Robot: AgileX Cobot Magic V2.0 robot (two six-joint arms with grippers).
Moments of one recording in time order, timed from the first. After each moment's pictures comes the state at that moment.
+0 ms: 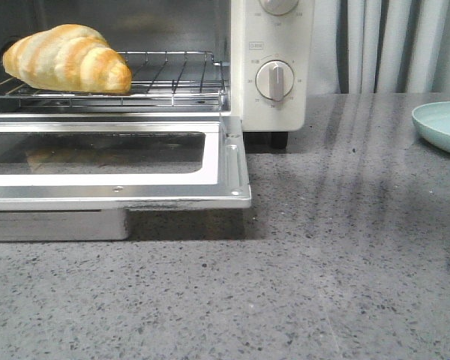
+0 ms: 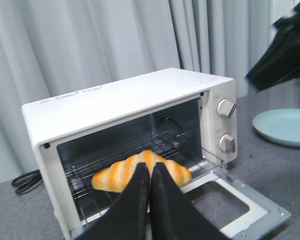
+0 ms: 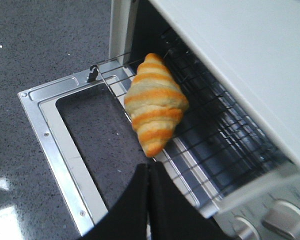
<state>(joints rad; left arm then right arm) -0.41 0.16 -0.68 -0.11 0.62 0.33 0.83 1.20 -1.35 -0.04 0.73 -0.24</state>
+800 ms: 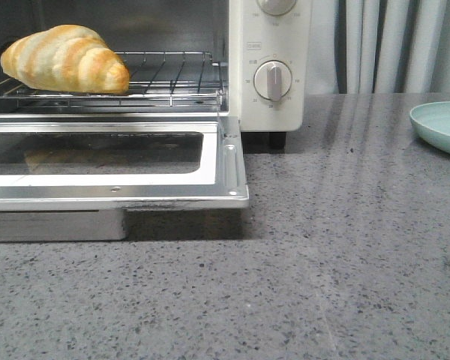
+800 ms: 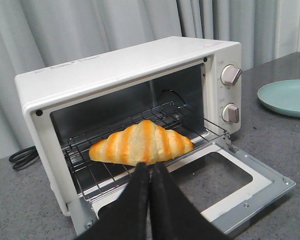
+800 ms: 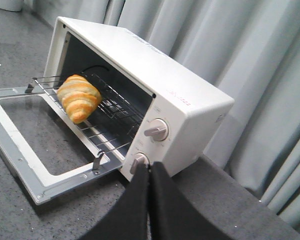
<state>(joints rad) -0.41 0.14 -0.59 -0.10 0.62 0.33 0.77 0.31 -0.73 -0.28 0.58 -0.20</state>
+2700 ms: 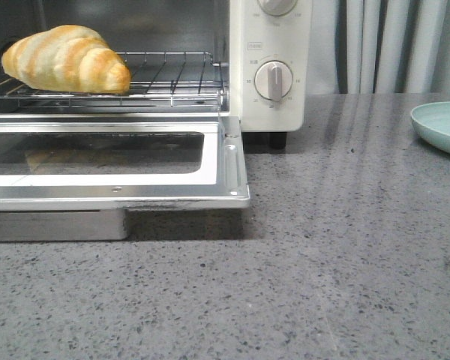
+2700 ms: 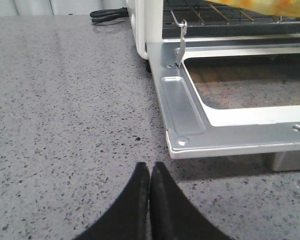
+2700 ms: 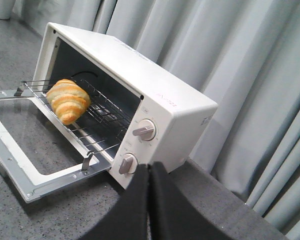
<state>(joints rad) -0.07 0.00 0.00 -0.11 0.34 0.20 0.77 0.23 -0.71 -0.31 0.58 -0.20</state>
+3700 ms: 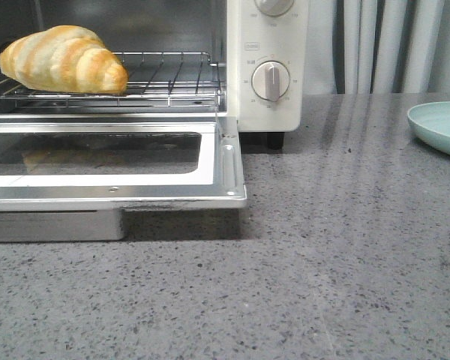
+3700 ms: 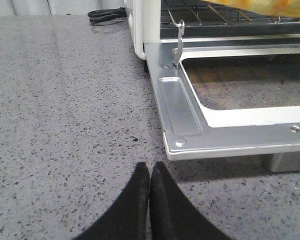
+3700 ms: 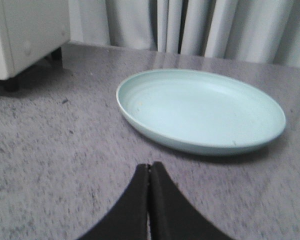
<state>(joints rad) -0.07 0.00 0.00 -0.11 0.34 0.20 0.03 0.07 0.01 -0.09 0.13 -0.02</state>
